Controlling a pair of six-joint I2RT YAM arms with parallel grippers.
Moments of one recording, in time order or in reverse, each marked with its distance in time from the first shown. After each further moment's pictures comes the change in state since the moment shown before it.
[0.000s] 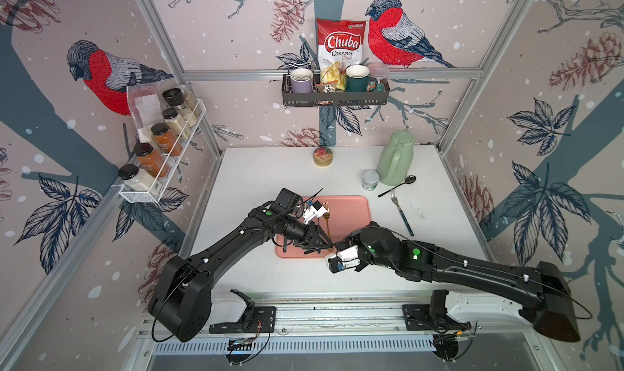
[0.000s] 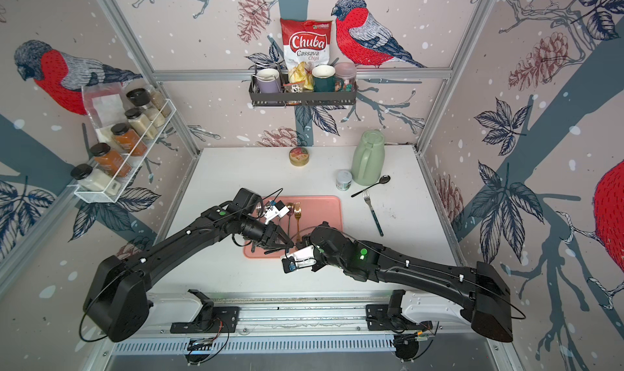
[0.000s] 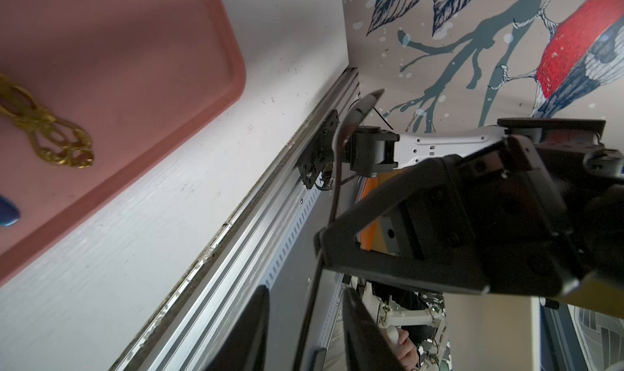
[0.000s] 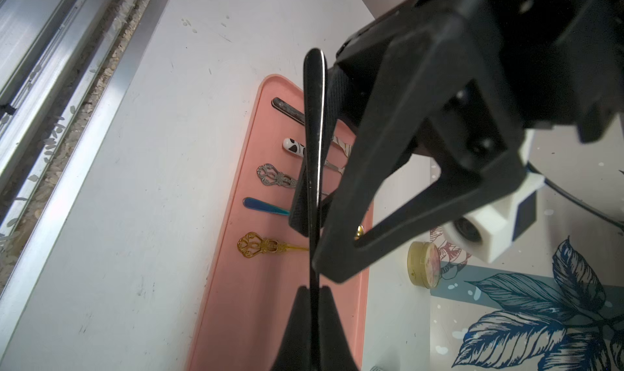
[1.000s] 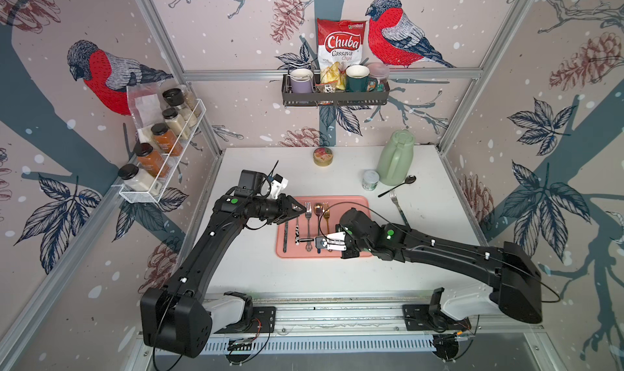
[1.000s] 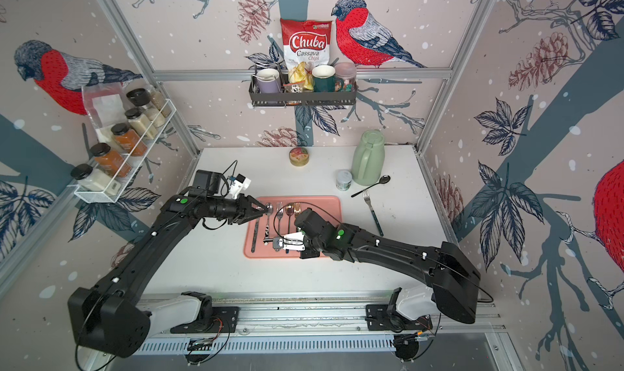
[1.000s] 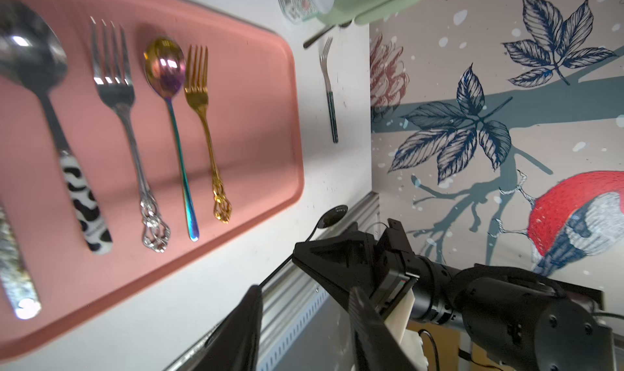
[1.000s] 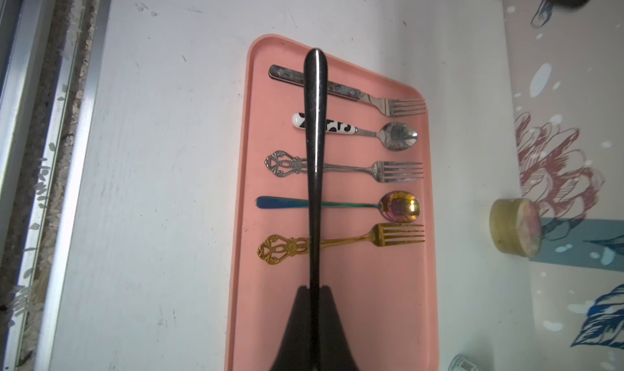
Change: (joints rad) left arm 0.317 -0.096 0.151 -0.186 -0.161 -0.092; right arm -0.070 0.239 0.147 -0.076 -0.036 0.197
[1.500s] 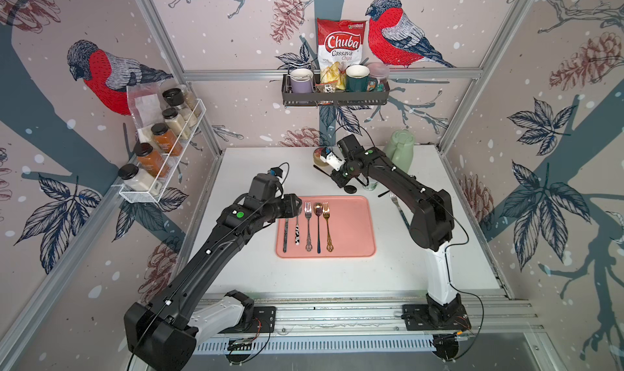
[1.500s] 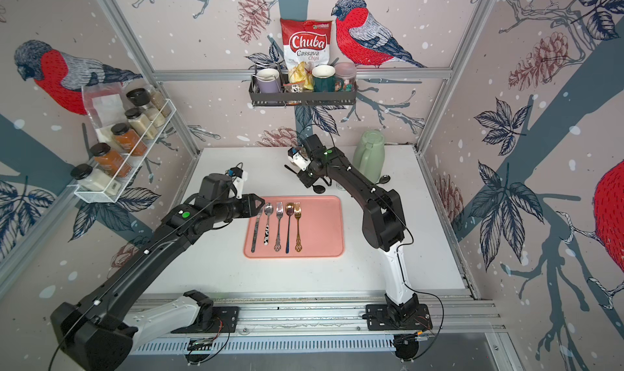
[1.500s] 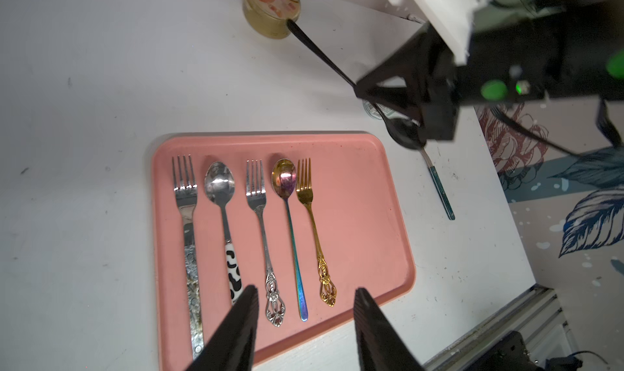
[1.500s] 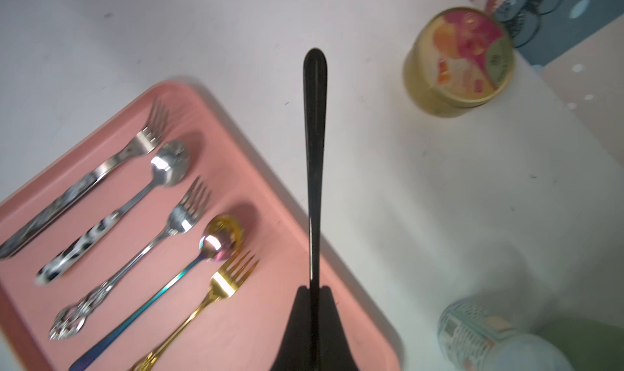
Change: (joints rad) left arm -0.145 -0.117 0.022 0.111 -0.676 0.036; right arm -0.450 0.710 0.981 -0.493 -0.214 0.444
